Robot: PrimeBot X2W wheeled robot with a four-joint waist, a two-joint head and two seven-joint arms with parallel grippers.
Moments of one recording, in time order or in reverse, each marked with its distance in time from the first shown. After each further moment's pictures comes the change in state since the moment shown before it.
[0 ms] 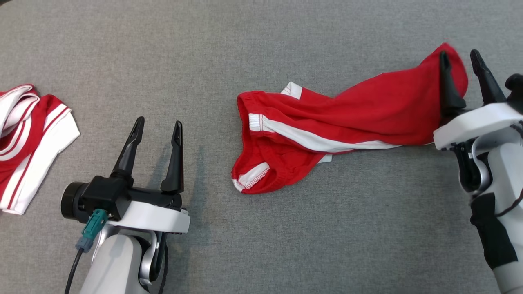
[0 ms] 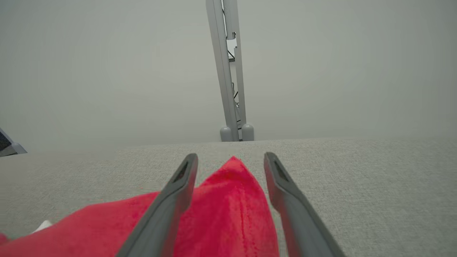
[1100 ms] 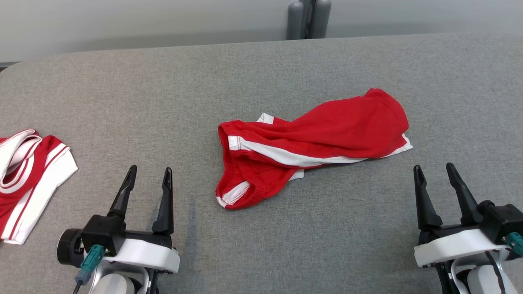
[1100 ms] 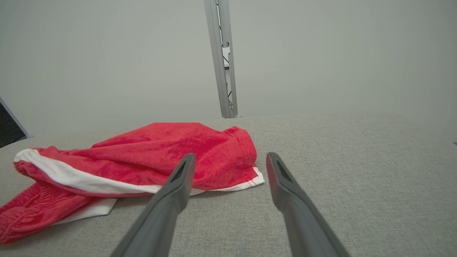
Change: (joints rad) left arm 0.150 0.005 0.049 0.037 0.010 -0.007 0.000; right arm 0.601 0.123 -0.099 -0.473 -0.149 0.000 0.000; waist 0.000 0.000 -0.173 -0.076
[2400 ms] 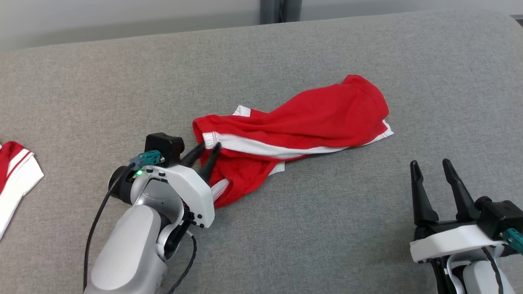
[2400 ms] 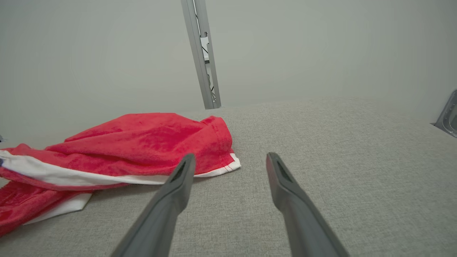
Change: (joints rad) left arm -0.337 -0.002 -0.188 0.220 -0.170 -0.119 0.463; right arm -0.019 0.020 0.001 0.006 0.017 0.000 0.000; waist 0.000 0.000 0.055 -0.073
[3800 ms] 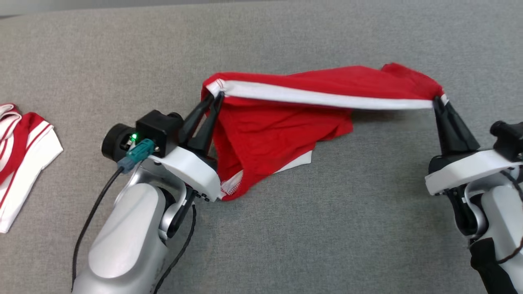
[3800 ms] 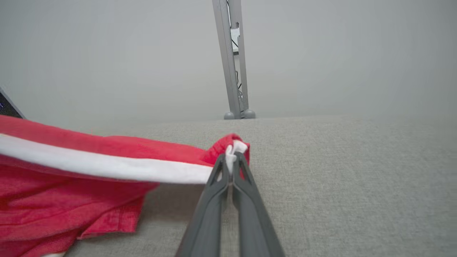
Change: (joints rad) left arm -0.071 0.034 -0.071 -0.114 0.055 0.037 -0.234; right arm -0.363 -0.193 0.198 0.288 0.221 0.000 -0.002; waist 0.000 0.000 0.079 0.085
